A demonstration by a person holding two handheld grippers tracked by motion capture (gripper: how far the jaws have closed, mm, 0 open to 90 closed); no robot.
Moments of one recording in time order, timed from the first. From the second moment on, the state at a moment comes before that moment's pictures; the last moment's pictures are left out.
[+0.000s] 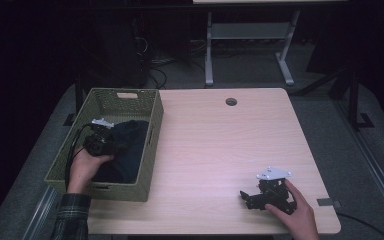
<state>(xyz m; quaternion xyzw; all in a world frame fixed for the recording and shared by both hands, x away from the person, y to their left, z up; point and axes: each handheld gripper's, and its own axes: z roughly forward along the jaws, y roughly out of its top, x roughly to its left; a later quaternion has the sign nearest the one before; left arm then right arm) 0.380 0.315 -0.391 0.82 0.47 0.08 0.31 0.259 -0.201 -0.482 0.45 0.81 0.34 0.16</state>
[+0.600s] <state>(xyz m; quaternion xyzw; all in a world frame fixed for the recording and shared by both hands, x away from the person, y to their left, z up) 0.368 0.336 -0.361 0.76 0.47 0.10 0.45 0.259 -0.201 -0.483 0.45 0.81 0.34 0.17</state>
